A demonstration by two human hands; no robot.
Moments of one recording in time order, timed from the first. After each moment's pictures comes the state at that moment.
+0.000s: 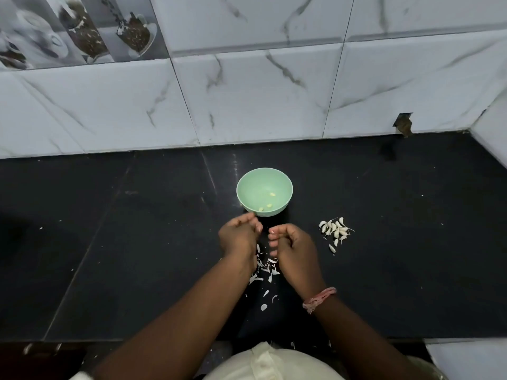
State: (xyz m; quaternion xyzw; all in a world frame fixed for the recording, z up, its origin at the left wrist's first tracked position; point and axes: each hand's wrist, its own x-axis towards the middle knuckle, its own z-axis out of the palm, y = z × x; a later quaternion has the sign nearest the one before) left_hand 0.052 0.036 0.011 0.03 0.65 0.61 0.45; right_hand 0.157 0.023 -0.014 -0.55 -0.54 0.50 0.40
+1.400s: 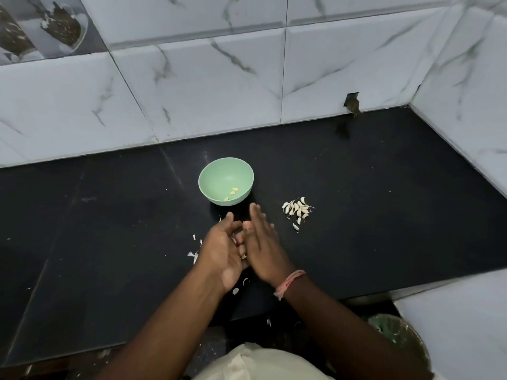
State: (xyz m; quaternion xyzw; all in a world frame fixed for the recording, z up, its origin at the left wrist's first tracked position) left_hand 0.087 -0.015 0.041 0.04 0.52 0.50 0.69; right_hand 0.181 0.007 -0.032 -0.53 -0.70 0.40 0.24
